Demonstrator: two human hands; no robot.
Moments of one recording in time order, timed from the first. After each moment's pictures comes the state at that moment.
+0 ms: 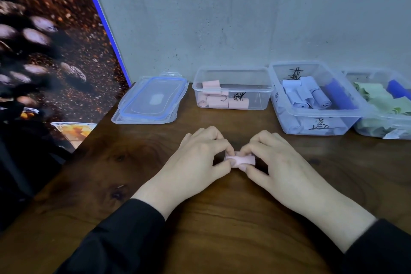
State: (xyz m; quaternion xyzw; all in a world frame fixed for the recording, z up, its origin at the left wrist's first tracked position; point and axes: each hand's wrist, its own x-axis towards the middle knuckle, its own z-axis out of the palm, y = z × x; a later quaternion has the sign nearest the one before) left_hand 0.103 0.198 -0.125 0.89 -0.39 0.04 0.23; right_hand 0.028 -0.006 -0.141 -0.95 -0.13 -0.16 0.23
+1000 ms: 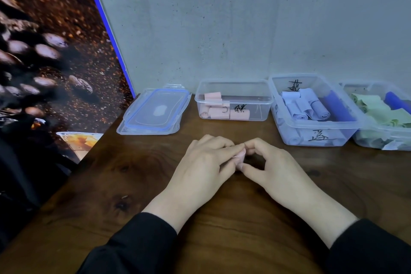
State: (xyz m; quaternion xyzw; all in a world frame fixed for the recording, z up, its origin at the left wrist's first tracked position) left_hand 0.103 0.187 -0.133 0.86 -0.40 0.15 0.27; right_hand 0.049 -0.004 -0.148 -0.92 -0.04 -0.11 0.38
